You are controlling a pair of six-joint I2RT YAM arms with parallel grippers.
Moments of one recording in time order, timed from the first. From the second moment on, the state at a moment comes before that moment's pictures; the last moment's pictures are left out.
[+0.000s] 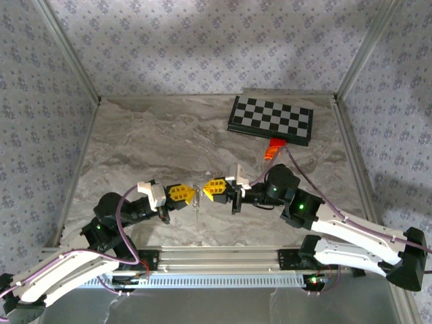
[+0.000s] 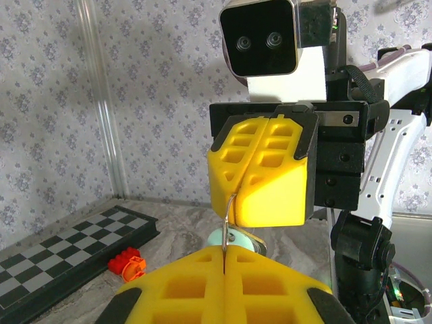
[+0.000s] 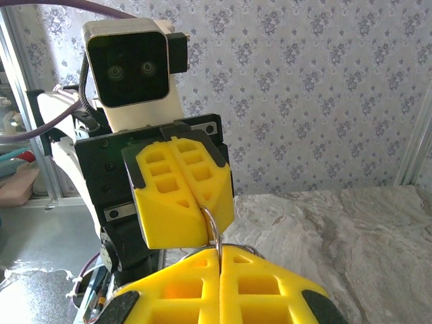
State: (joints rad) left arm -0.95 0.43 0.46 0.15 0.33 -0.01; right arm 1.04 0.92 0.75 0.20 -0.41 -0.03
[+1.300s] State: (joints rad) left arm -0.94 0.43 0.46 0.16 0.33 -0.01; right arm 1.04 0.96 0.77 0.22 -0.44 -0.02
